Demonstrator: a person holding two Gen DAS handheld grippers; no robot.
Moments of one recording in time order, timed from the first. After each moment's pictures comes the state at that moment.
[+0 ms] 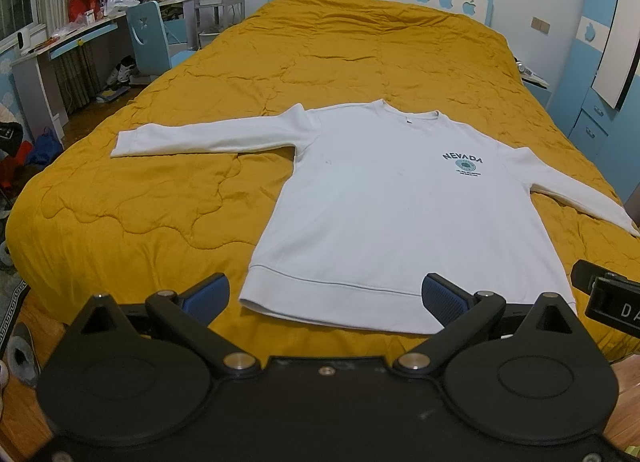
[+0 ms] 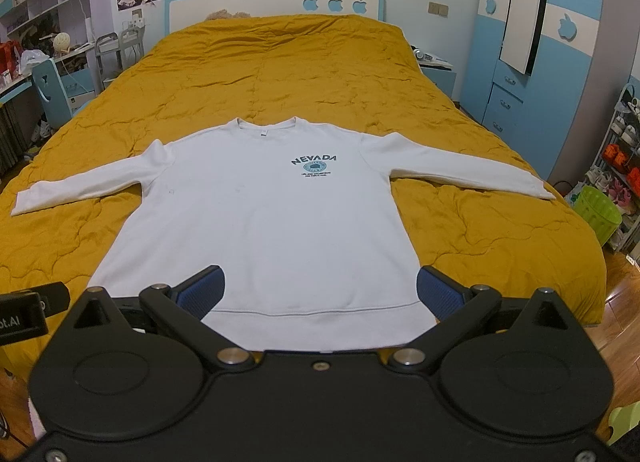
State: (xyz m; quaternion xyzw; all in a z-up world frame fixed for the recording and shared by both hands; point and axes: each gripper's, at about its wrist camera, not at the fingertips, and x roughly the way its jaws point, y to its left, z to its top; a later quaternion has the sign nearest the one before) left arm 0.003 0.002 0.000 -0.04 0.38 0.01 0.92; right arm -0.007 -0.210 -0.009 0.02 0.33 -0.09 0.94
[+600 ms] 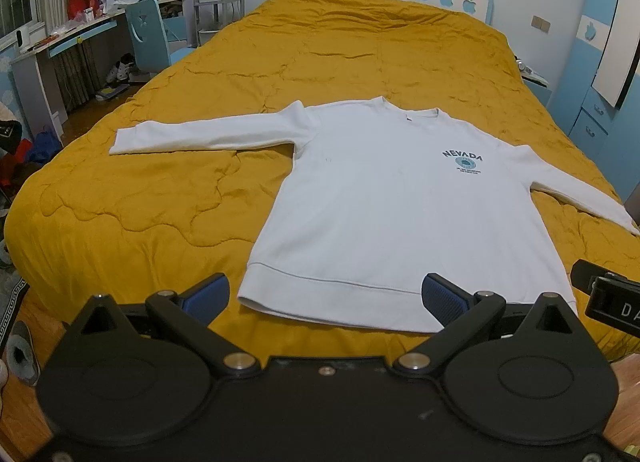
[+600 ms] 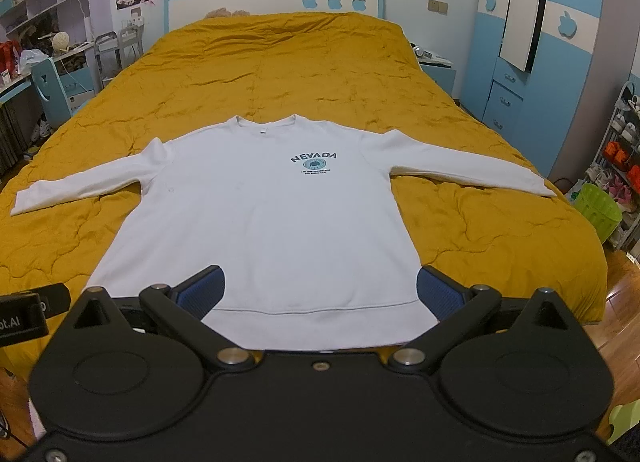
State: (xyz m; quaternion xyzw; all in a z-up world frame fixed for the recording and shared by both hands) left arm 0.004 0.003 -0.002 -0.04 0.39 0.01 0.92; right arm -0.006 -0.210 -0.011 0.02 0.34 -0.09 0.94
